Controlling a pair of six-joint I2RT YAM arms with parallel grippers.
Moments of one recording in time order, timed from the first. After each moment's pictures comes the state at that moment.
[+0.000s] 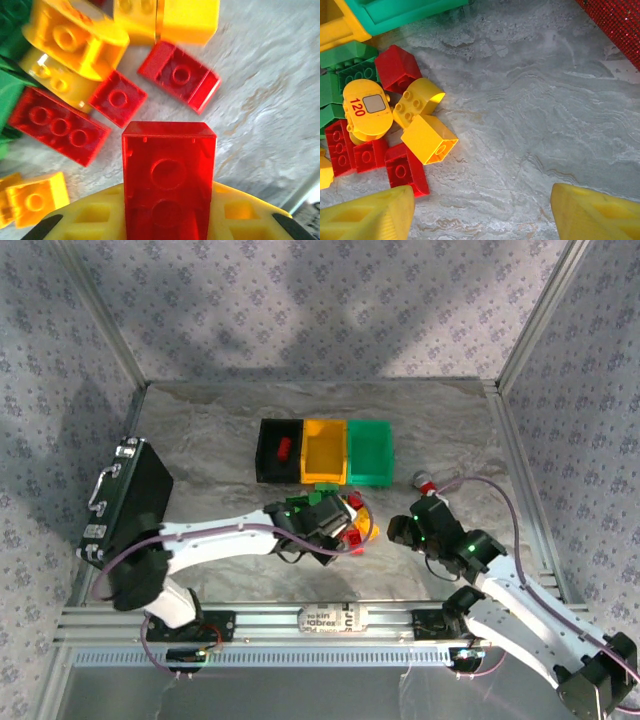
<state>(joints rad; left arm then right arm) -1.16 1.52 1.06 -0.62 -0.09 -0.36 0.63 0.74 0.56 -0.75 0.15 0.81</state>
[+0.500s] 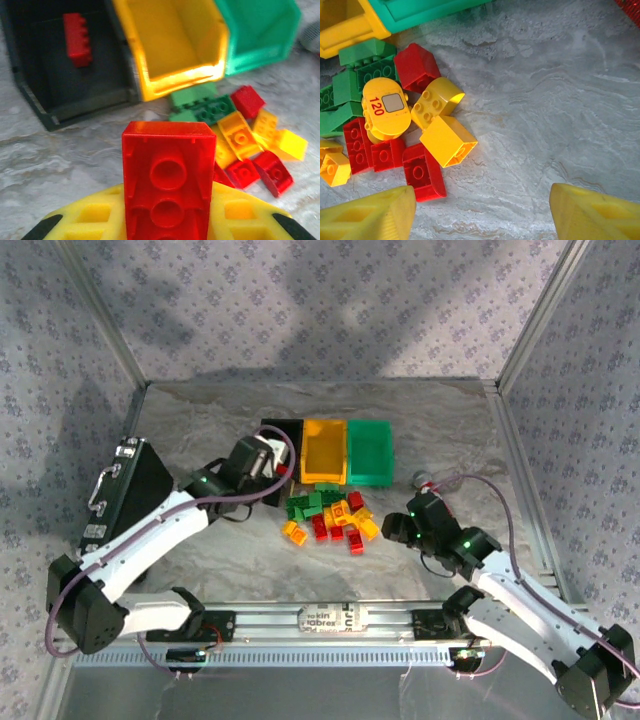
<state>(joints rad) -0.67 1.23 1.06 -0.67 -0.04 -0.34 0.64 0.79 0.56 -0.68 0.11 0.80</state>
